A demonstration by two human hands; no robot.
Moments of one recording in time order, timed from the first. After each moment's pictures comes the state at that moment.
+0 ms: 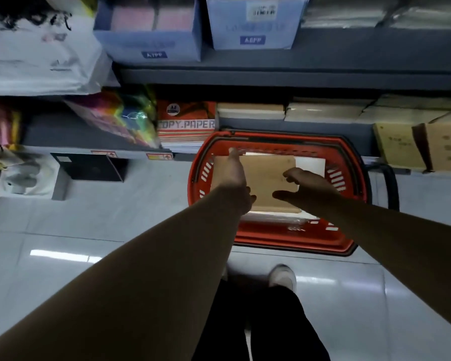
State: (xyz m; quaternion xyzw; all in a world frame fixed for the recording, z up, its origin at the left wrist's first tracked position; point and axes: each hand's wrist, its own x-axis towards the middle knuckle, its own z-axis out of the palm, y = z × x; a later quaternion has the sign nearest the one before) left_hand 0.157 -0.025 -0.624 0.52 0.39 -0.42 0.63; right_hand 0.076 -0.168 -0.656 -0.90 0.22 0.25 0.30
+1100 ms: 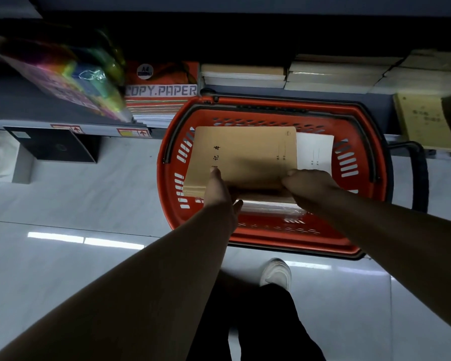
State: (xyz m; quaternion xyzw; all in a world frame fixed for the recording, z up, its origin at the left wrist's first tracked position) left_hand 0.117 -0.028 -0.747 0.51 0.46 -0.37 0.62; right_hand 0.062 -0.199 -0.783 -0.89 0.25 0.27 0.26
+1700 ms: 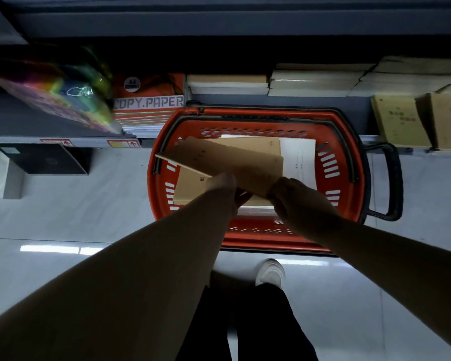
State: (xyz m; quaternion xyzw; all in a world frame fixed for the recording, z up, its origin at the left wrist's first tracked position) left_hand 0.132 -0.061 -0.728 0.57 0.36 -0.44 0.59; right_hand 0.026 -0.190 -0.745 -0.95 0.06 0.16 0.25
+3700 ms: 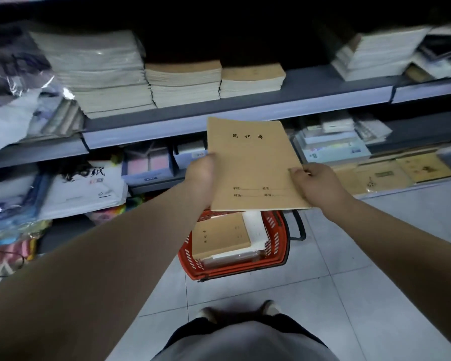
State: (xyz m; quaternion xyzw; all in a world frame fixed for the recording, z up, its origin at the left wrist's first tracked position) left_hand 0.117 -0.048 -0.273 0.69 0.11 -0.37 0.61; right_hand -0.043 -0.198 -0.296 -0.76 0.43 -0.12 0.46
